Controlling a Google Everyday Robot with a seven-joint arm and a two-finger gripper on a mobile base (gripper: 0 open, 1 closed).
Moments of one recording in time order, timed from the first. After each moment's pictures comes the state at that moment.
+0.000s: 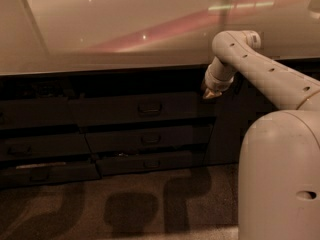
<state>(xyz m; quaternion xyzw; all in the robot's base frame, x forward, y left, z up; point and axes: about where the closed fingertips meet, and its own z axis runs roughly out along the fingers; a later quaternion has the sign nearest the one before) 0.748 -0.209 0.673 -0.75 0.65 -0.06 0.13</state>
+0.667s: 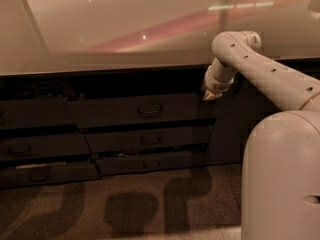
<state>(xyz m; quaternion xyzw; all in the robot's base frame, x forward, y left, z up) 0.742 -0.207 0.674 -0.75 0.64 -0.06 0.13</state>
